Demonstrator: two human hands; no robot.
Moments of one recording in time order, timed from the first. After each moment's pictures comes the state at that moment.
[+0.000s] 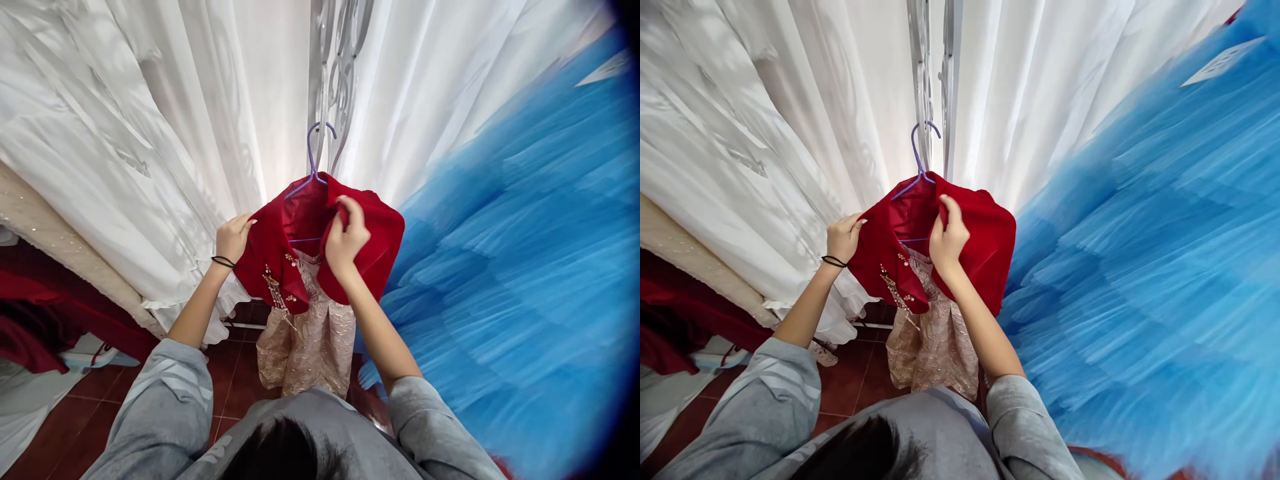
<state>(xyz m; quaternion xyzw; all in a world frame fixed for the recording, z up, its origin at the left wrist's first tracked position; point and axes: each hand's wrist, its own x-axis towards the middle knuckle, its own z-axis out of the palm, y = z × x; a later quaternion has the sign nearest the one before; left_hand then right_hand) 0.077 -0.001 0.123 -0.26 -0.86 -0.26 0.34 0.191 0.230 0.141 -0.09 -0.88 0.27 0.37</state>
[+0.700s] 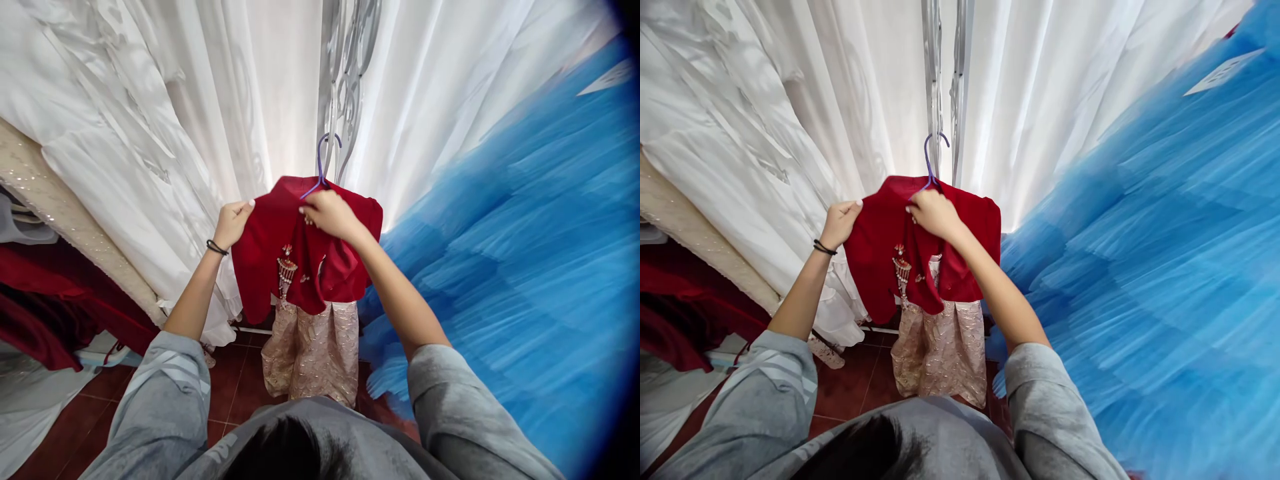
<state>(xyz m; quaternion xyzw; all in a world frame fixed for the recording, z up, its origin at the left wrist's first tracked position) 0.075 -0.011 0.184 -0.29 -0.79 -0.48 0.25 0.165 0.217 0.228 0.12 -0.96 0.16 0.19</state>
